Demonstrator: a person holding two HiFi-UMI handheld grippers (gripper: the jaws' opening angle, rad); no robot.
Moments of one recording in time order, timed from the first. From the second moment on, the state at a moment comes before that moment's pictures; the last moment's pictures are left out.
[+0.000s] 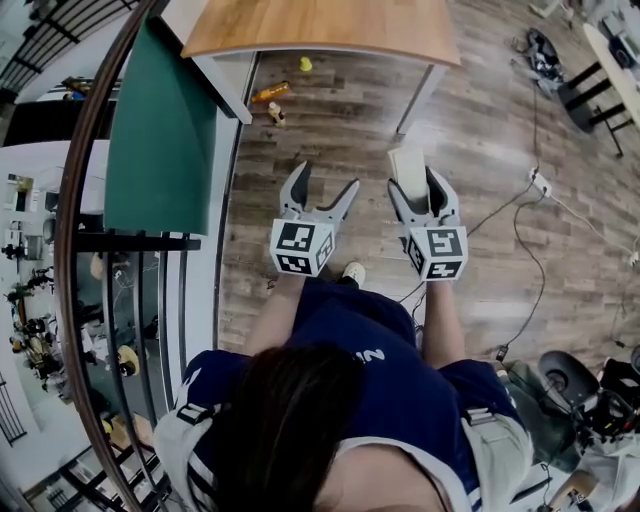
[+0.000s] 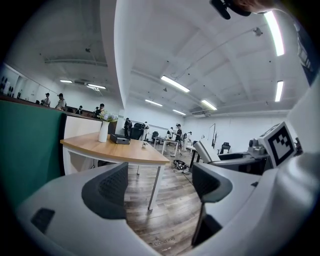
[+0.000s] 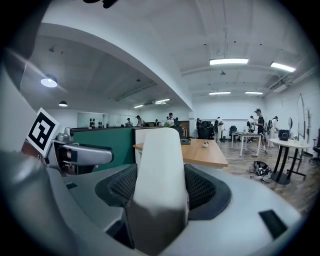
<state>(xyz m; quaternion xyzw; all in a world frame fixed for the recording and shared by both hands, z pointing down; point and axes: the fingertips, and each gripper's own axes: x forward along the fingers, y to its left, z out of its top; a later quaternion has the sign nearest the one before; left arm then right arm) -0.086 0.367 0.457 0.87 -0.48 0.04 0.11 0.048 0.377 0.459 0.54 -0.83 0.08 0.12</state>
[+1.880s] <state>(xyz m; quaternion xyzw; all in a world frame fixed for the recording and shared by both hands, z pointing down) -0.138 0.026 0.478 0.91 -0.39 0.06 0.10 -0.013 0.080 0.483 0.61 -0.78 0.12 0.12</state>
